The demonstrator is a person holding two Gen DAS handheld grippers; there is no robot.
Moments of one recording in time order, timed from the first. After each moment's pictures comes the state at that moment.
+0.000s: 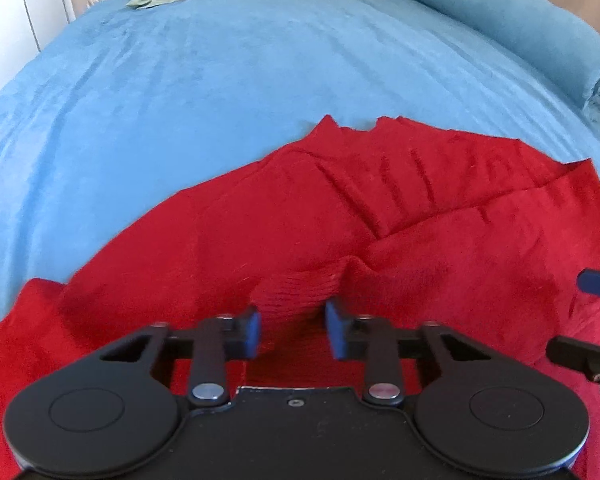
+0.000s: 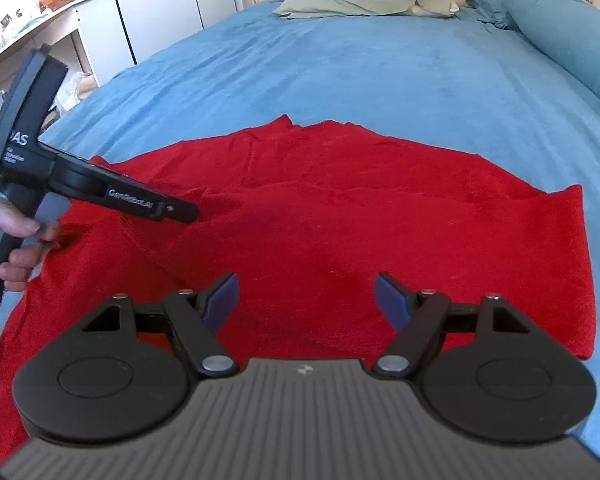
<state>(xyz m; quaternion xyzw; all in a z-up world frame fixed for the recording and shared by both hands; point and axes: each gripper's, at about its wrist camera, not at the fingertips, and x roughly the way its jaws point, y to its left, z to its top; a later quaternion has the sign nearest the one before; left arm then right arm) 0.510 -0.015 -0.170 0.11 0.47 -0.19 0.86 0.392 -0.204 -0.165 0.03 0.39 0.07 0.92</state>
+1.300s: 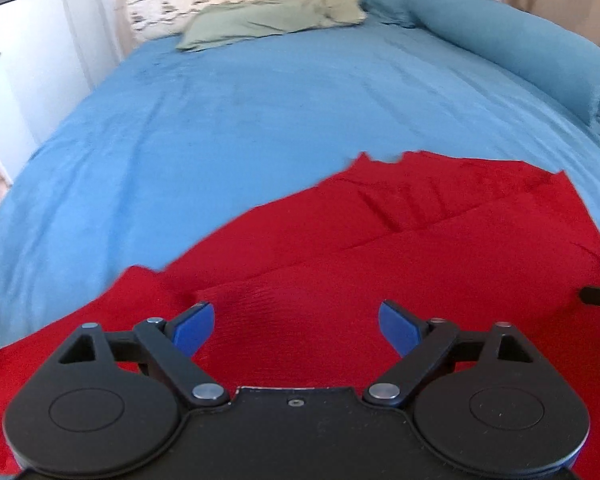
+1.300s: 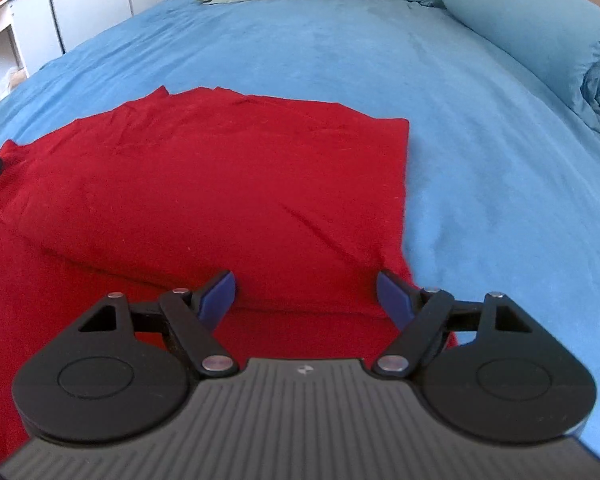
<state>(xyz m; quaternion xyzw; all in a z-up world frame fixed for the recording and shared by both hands) 0.459 0.015 -0.134 0.12 0.41 -0.15 0.89 0.376 -0.287 -0.195 0.01 0.41 -0.02 0.91</state>
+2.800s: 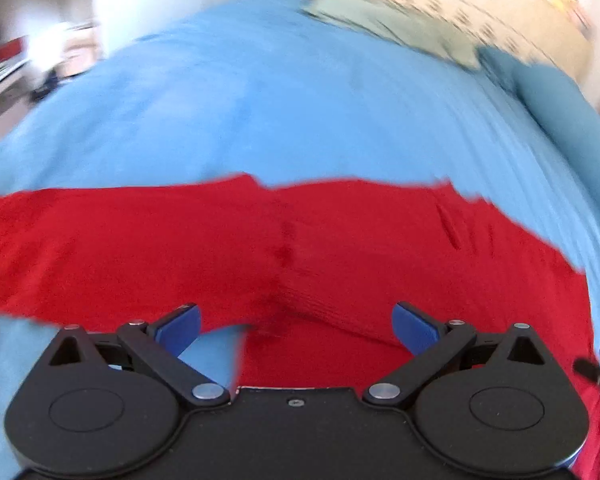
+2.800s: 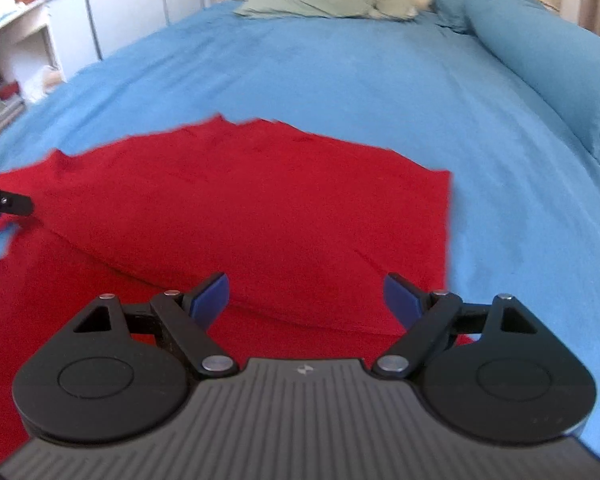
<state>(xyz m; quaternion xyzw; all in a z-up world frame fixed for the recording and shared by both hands) 0.409 0.114 -0.117 -0.09 0.44 -0.02 0.89 0.369 -0.244 -0.149 0.01 0.39 0.03 0.92</state>
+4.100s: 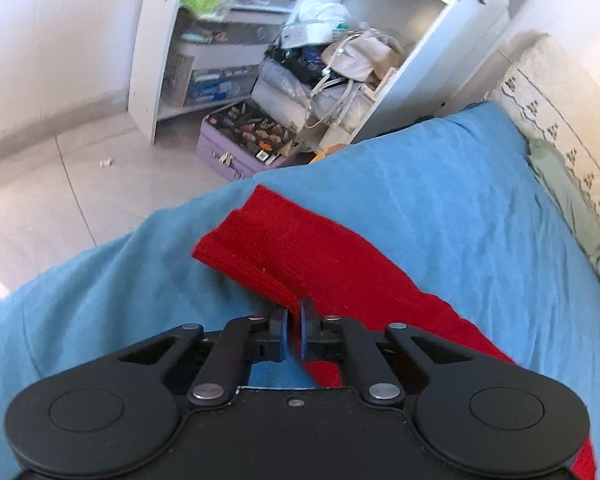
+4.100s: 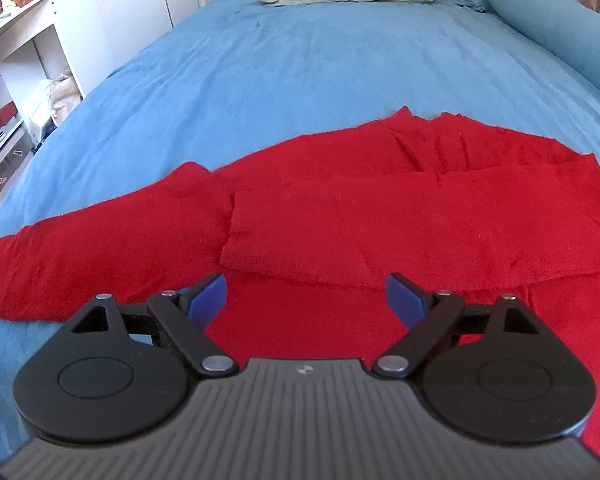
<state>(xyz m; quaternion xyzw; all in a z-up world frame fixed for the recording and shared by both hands) 0.392 0.456 -0.145 -0.29 0.39 0.17 0.86 0.411 0.026 -0.143 0.06 0.41 -0.04 0.91</state>
